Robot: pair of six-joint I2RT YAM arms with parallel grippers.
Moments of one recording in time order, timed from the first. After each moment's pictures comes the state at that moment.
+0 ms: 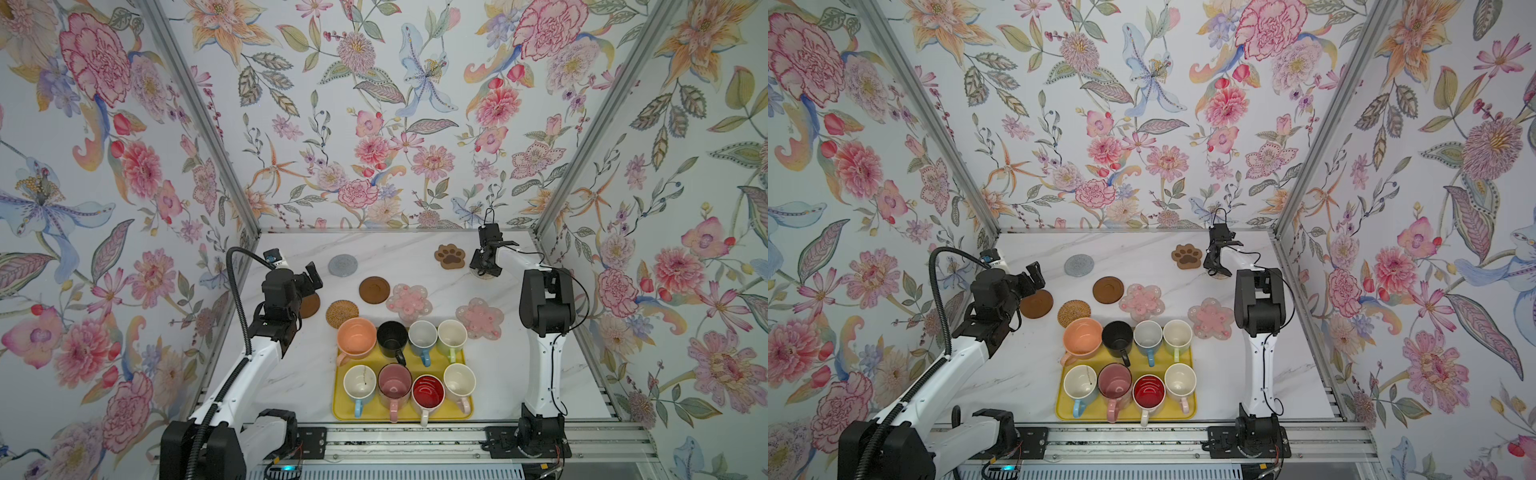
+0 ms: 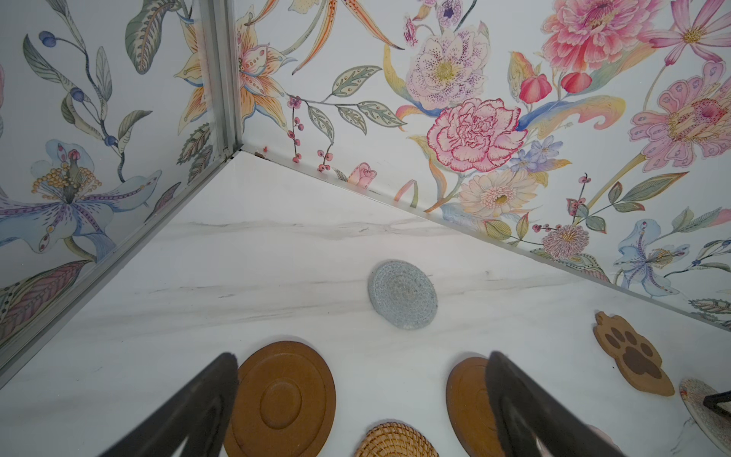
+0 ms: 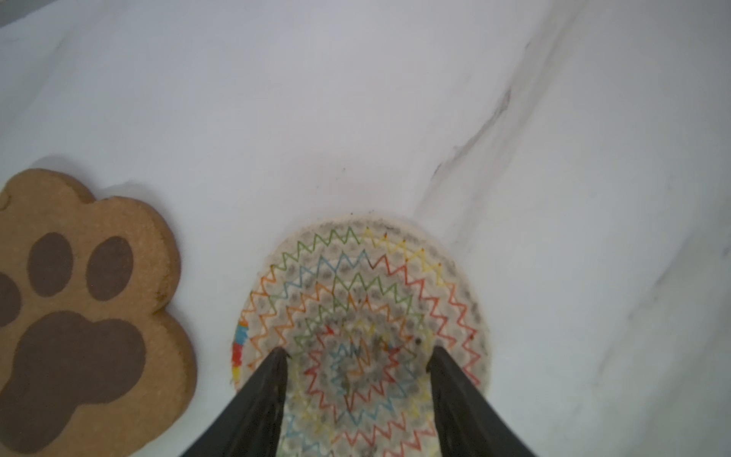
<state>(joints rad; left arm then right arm) -0.13 1.10 0.71 0.05 -0.21 -0.36 0.11 2.28 1.77 -0.56 0.24 0.44</state>
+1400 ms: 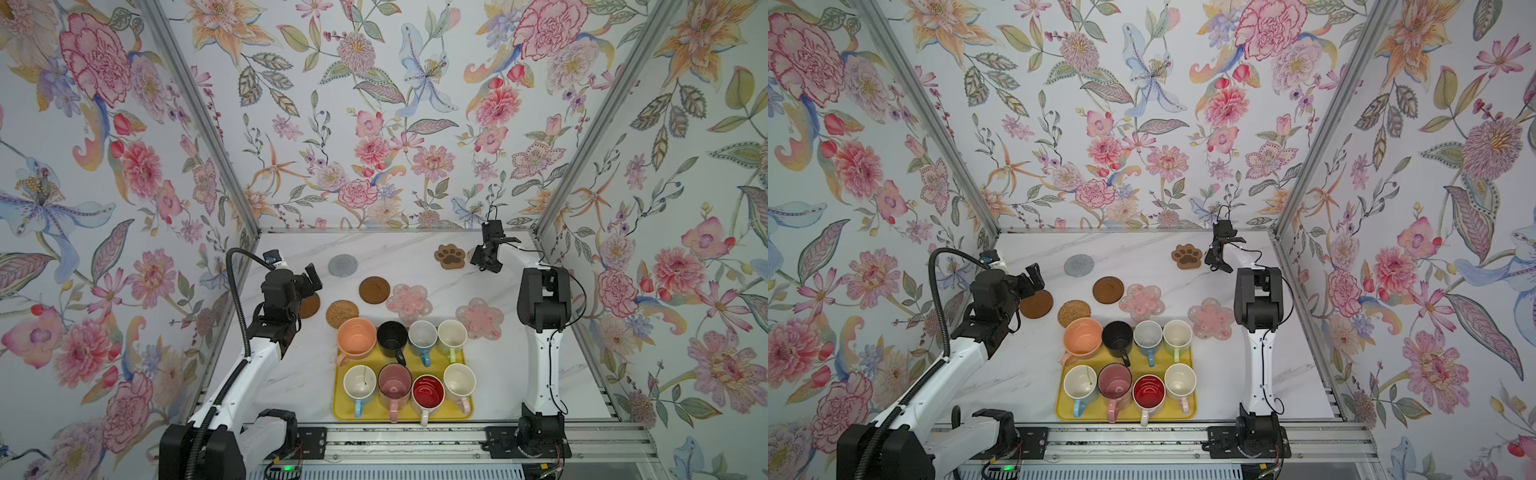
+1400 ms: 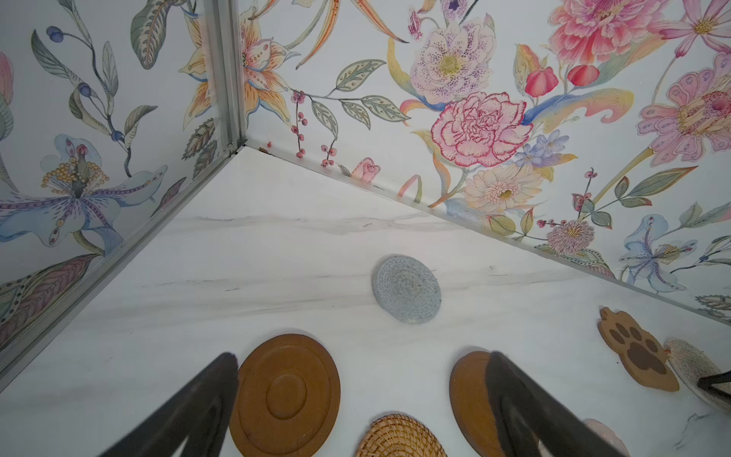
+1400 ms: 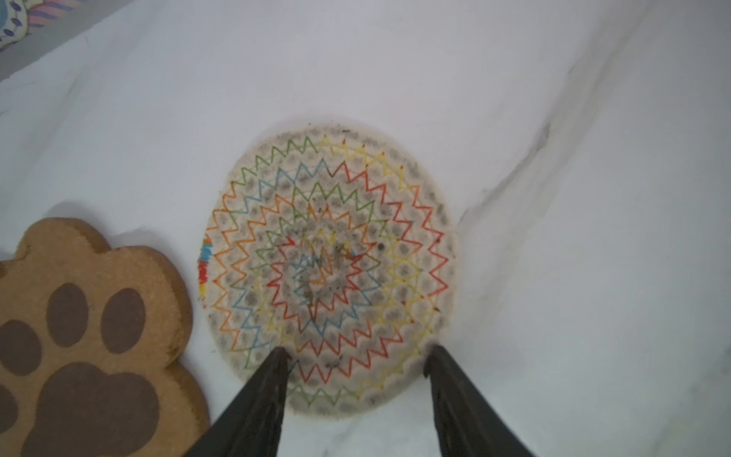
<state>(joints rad) -0.13 1.09 0.73 0.00 -0.22 -0.35 0.08 2.40 1.95 -0.60 0.15 0.45</state>
